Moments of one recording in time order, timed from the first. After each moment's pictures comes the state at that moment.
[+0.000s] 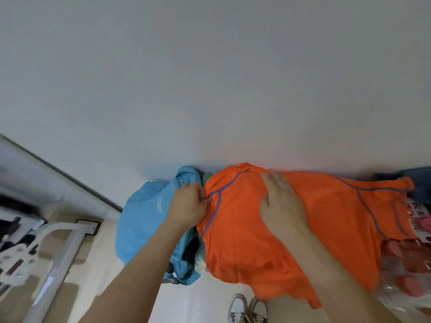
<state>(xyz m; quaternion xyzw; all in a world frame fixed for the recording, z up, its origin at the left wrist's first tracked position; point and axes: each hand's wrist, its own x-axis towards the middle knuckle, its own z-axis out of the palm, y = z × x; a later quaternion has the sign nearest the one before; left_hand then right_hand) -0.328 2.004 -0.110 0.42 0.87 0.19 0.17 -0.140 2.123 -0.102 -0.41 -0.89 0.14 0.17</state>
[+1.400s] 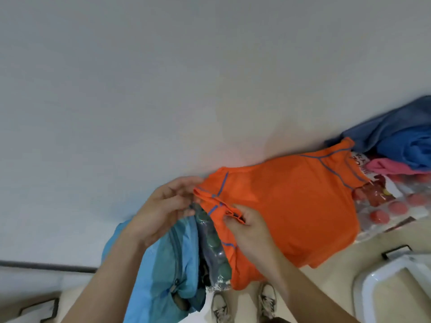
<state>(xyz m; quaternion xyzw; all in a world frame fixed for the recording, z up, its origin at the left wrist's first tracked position) -0.391 2.012 -0.041 0.40 0.49 0.47 0.62 -0.205 2.025 -0.075 -0.50 -0.57 0.57 0.31</state>
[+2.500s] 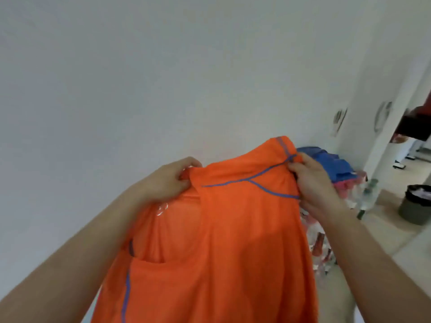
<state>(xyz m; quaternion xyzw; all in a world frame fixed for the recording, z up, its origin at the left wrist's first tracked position) -0.272 2.132 0.127 0.83 0.49 0.20 0.19 0.024 2.090 0.094 -0.49 -0.41 0.41 0.65</state>
